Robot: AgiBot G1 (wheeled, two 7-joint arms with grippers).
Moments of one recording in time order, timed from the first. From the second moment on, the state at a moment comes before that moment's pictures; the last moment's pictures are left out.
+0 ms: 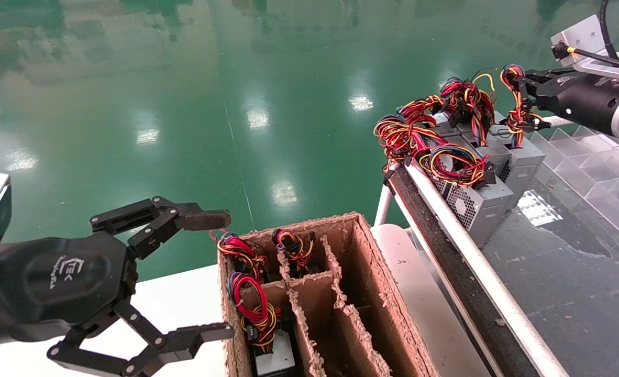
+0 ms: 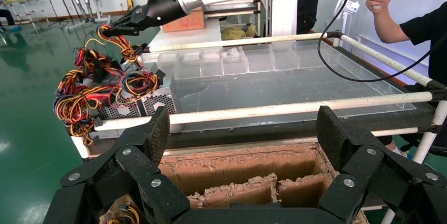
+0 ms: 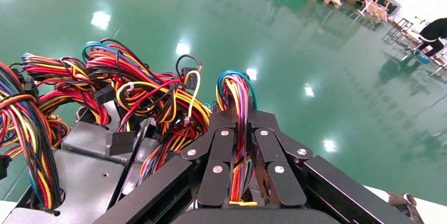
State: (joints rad) left arm -1.09 0.58 0.36 -1.27 0.67 1.46 -0.14; right arm 1.83 -1.05 -0.49 0.03 -1.28 -0.68 -0.27
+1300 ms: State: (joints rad) left arm -1.09 0.58 0.36 -1.27 0.67 1.46 -0.14; right arm 1.87 -0.96 -0.45 -0.01 -1.22 -0.88 -0.22
